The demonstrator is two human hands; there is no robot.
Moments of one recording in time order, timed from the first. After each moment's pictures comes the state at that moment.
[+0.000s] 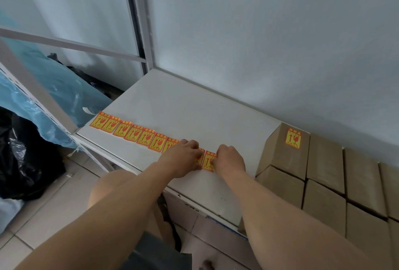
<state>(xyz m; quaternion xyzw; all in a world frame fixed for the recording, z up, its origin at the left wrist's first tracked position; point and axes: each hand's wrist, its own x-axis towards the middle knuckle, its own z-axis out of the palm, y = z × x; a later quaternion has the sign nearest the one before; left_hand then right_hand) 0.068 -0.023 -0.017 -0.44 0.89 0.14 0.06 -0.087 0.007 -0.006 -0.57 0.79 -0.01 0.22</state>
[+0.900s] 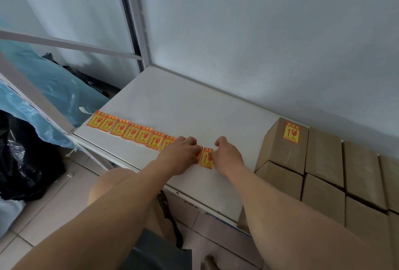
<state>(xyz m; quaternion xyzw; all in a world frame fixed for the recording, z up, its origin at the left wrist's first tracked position) 0.068 -0.023 -0.021 -0.44 0.89 0.13 0.04 -0.091 0.007 -0.004 -0.56 0.78 -0.07 0.28</state>
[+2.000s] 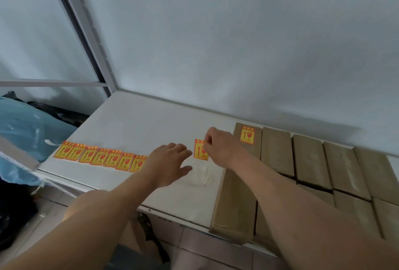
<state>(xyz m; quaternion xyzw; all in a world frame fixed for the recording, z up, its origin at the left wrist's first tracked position) 0.022 -0.007 0.028 -0.35 0.93 0.03 -0.03 -0.167 0.028 0.084 -0.64 0.71 -0.13 0.25</state>
